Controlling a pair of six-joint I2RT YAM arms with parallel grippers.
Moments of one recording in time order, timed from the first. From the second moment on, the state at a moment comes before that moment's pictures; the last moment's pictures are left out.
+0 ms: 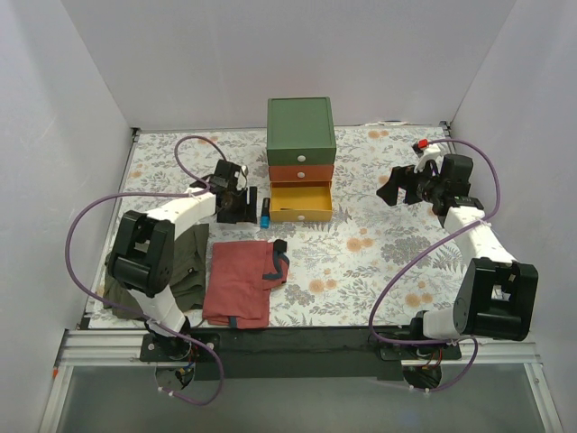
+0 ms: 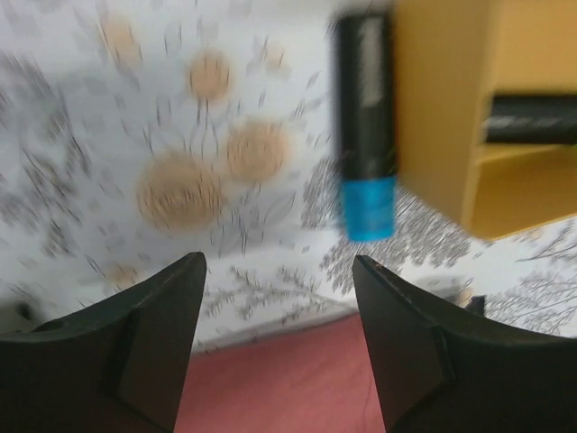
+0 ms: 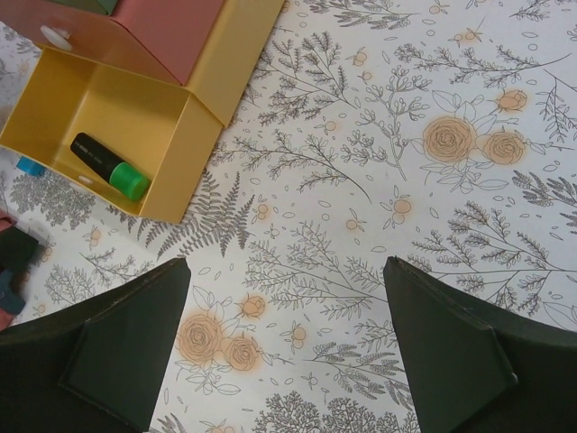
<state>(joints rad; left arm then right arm) -0.35 1.70 1.15 -0.38 0.08 -0.25 -0.09 1.37 0.91 -0.11 -0.63 -0.07</state>
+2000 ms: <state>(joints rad) -0.39 1.44 1.22 -0.44 0.13 0.05 -0.14 1.36 0.85 -0.11 -0.62 -0.08</state>
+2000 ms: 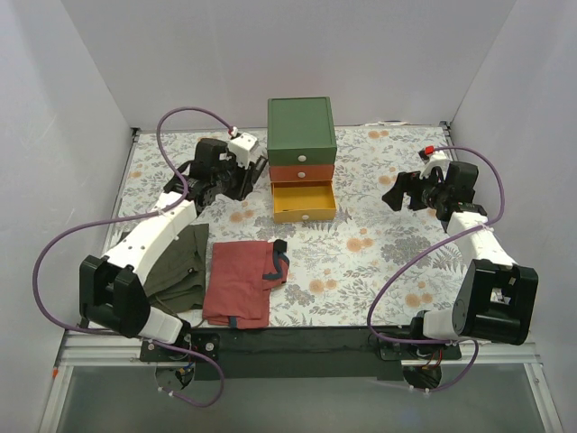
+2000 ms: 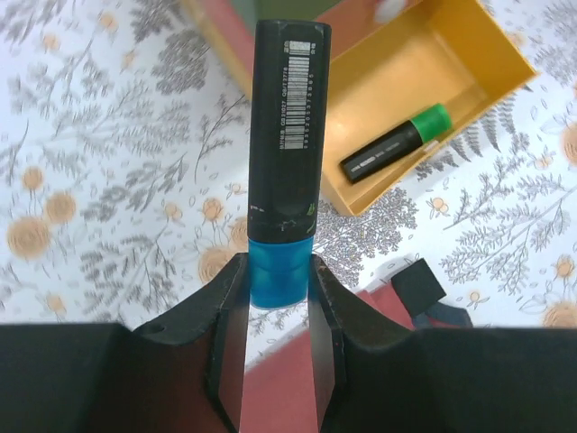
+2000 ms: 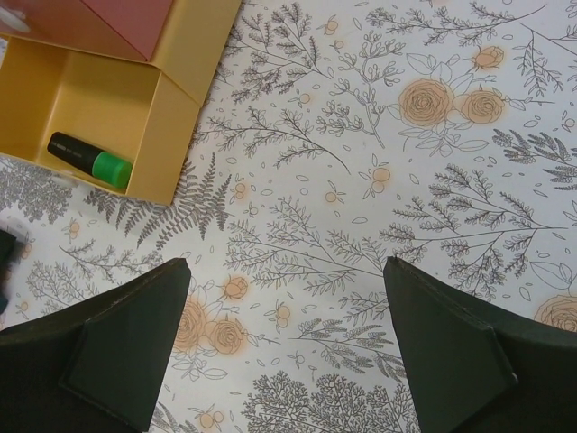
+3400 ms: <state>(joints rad) -0.57 1.72 1.23 -0.08 0.26 0.76 -0.12 1.29 0.80 -0.12 -0.68 -0.15</state>
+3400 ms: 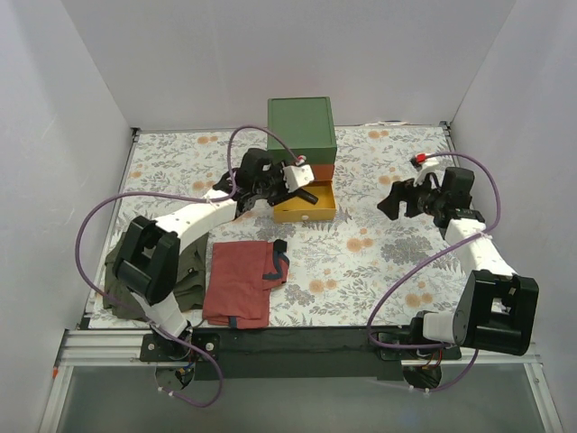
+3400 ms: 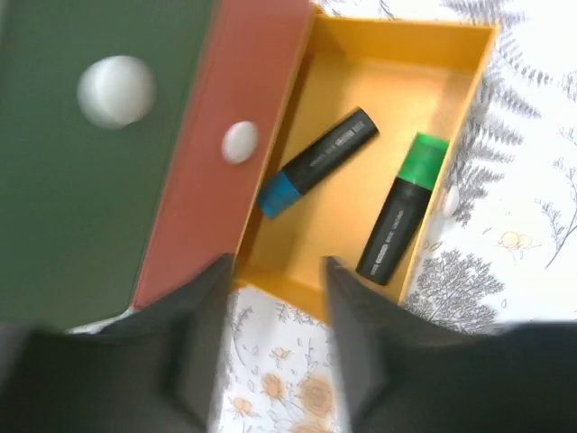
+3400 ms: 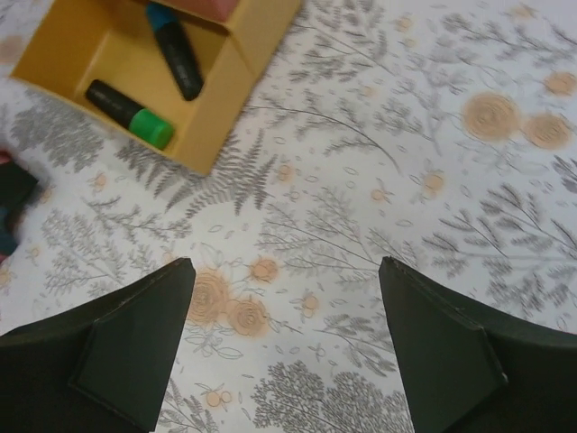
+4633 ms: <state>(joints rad) -0.32 1.29 0.86 0.06 -0.12 -0.11 0.53 1.80 1.07 0.03 -0.39 -0.72</state>
